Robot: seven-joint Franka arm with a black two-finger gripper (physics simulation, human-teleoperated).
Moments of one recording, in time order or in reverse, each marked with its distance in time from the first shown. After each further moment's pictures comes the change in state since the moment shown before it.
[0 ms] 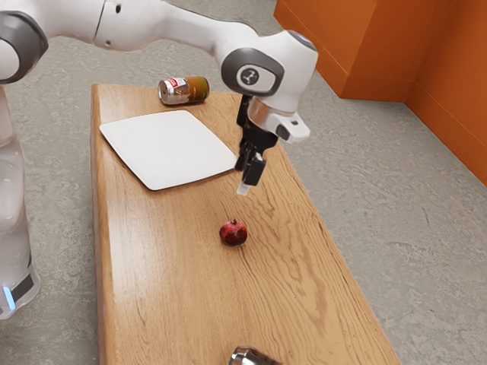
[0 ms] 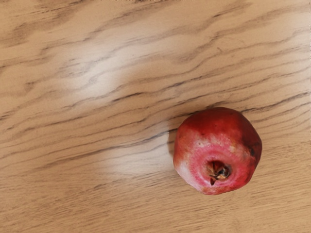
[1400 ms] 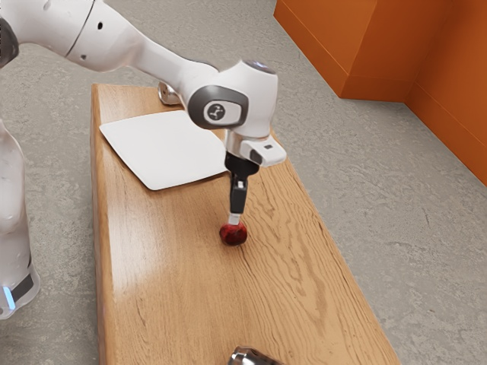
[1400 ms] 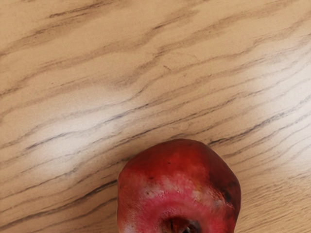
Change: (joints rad) arm 0.014 -0.128 -0.025 -0.348 -0.173 0.397 0.174
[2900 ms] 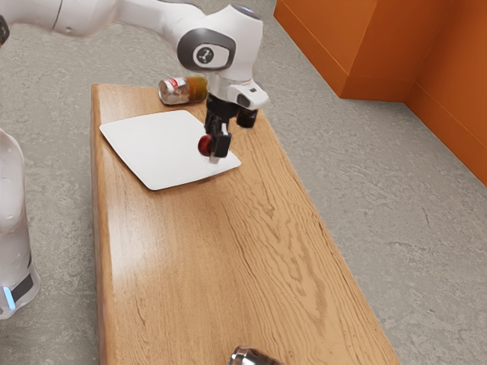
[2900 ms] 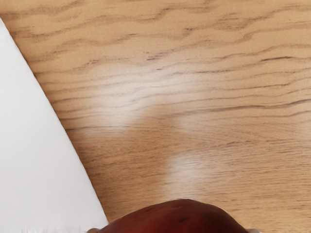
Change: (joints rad) arm 0.005 -0.085 0.229 0.100 0.217 -0.259 -0.146
